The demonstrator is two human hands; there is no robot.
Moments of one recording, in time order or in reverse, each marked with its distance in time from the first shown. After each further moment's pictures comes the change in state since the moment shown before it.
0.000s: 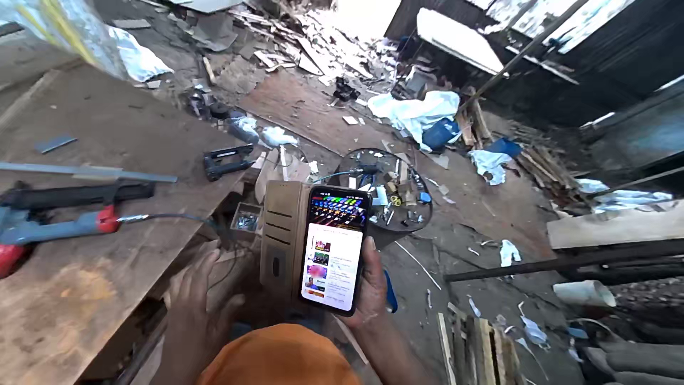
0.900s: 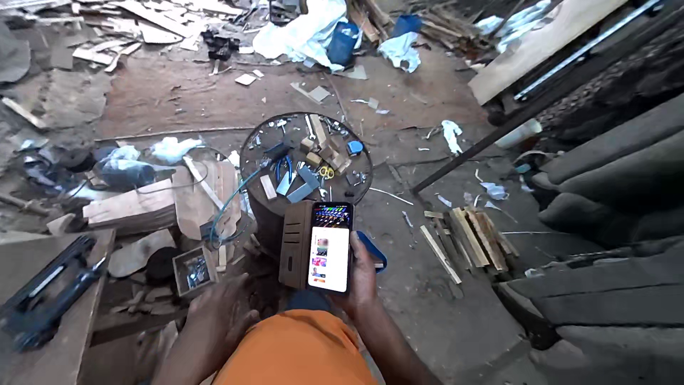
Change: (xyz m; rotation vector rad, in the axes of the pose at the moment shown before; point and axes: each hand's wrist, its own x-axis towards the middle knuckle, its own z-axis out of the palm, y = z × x) left_hand 0.235 0.070 0.293 0.105 -1.003 0.352; right_hand 0.029 -0.166 -0.264 0.028 0.683 -0.445
